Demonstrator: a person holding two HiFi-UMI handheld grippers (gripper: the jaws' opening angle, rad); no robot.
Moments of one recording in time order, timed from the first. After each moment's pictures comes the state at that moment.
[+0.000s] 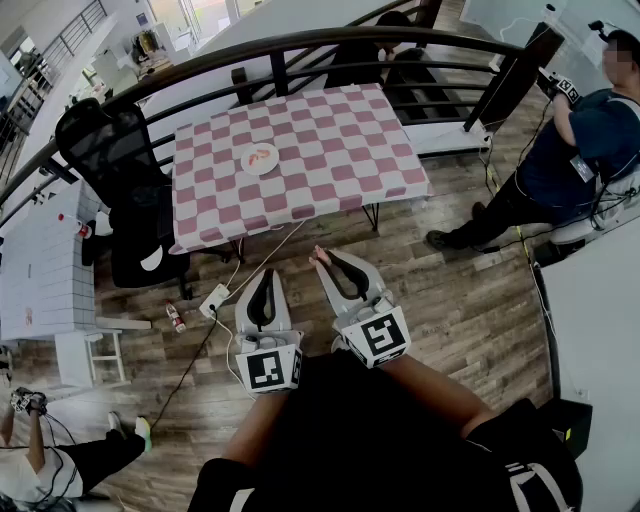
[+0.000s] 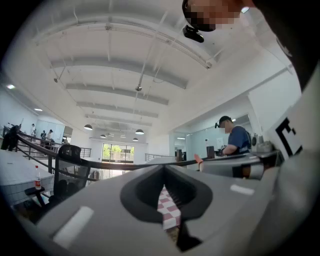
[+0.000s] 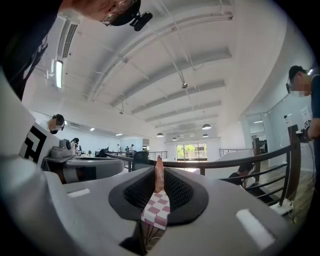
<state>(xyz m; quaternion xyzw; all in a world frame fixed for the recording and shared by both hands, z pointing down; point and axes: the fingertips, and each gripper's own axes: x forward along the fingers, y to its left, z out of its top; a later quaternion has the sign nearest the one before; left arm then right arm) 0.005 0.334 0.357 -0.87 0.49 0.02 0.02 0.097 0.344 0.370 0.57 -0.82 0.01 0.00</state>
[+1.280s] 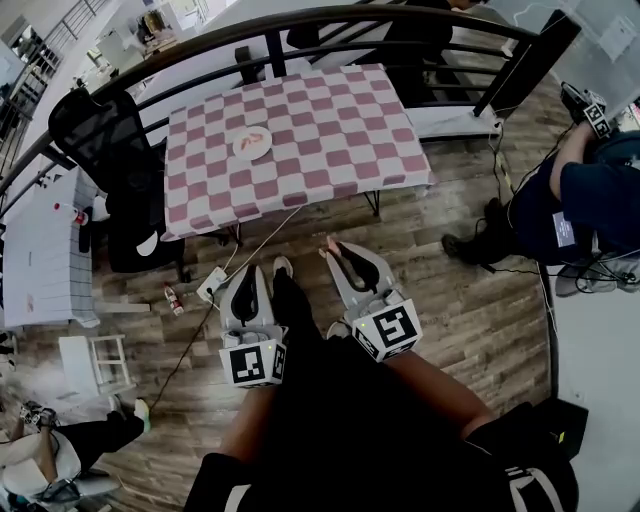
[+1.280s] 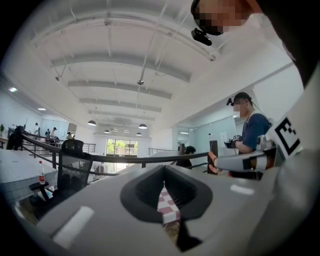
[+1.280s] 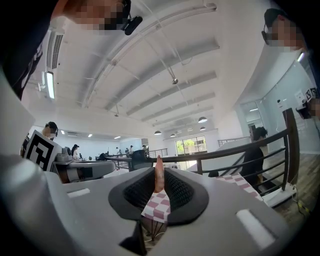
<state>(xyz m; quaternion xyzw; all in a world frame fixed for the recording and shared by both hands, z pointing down) 0.028 0.320 0.386 -0.86 0.51 -0.01 0.00 0.166 0.339 0.398 0.57 -0.82 0.06 -0.02</state>
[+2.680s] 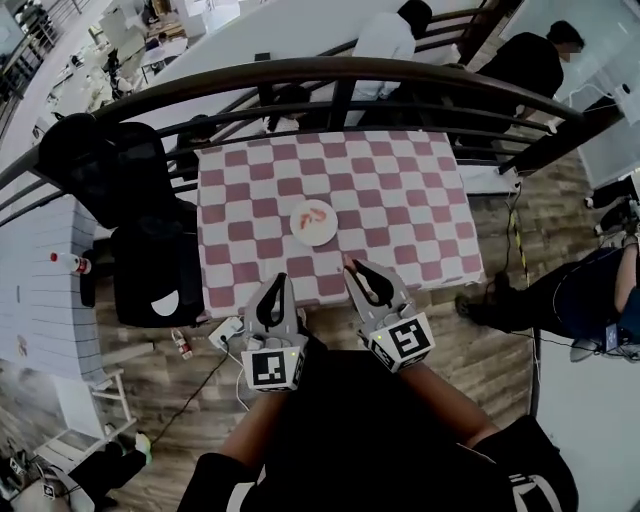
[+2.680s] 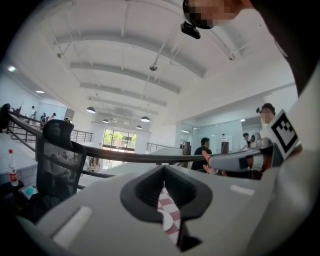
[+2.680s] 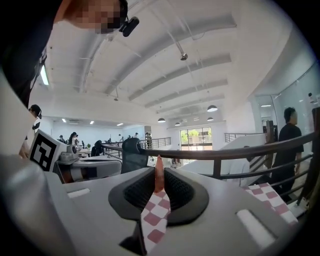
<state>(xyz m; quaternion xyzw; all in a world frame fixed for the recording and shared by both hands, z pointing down) -0.072 -0.040 0.417 -0.87 0.49 -0.01 -0.05 0.048 -0.023 0.414 0.54 -0.83 0.08 0.06</state>
